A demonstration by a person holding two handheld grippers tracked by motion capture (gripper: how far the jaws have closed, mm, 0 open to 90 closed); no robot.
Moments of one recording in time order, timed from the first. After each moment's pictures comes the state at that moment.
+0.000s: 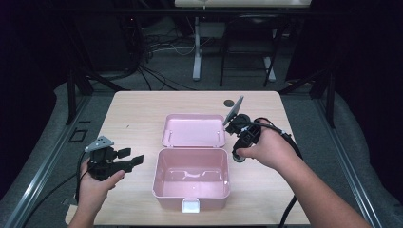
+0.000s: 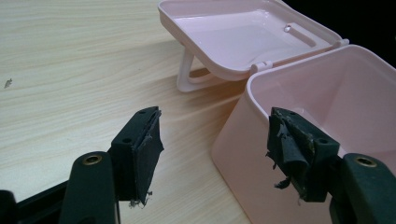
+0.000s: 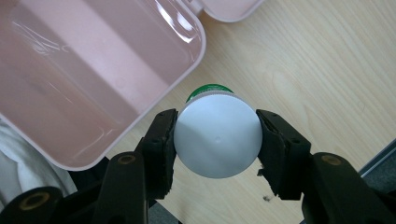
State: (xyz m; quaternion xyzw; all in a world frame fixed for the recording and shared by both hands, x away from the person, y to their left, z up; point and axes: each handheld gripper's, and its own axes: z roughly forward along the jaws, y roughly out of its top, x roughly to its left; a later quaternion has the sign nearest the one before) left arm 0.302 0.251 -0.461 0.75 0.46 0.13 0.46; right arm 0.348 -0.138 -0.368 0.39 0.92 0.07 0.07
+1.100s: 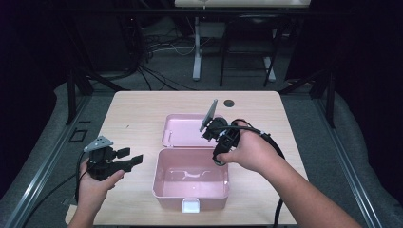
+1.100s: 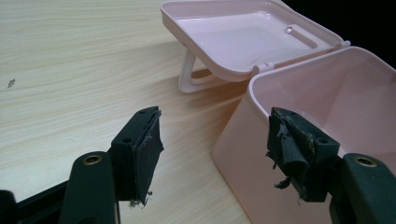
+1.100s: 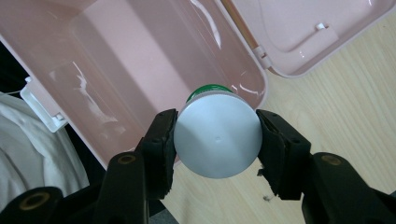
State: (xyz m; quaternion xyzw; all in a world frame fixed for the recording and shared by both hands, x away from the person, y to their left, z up) left arm 0.302 0.253 -0.460 0.75 0.46 0.13 0.46; right arm 0.333 -0.086 -0.359 0.31 0.94 0.08 0.07
